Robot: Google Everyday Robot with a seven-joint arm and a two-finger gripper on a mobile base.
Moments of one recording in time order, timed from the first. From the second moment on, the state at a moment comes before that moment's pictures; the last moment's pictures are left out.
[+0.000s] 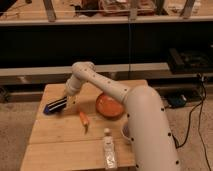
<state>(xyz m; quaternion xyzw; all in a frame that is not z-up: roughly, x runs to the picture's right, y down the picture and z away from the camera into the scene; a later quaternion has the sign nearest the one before) -0.242 0.049 0.873 -0.29 -0.36 -0.14 0.88</state>
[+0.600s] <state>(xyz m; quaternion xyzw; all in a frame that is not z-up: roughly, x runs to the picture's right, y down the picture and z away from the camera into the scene) -0.248 0.047 0.880 -0.29 -0.36 -0.15 0.87</state>
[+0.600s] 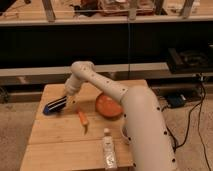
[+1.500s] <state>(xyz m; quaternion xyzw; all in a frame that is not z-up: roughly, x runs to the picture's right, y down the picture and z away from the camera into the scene) -0.249 0.042 0.887 -0.29 -0.36 -0.15 0.87</state>
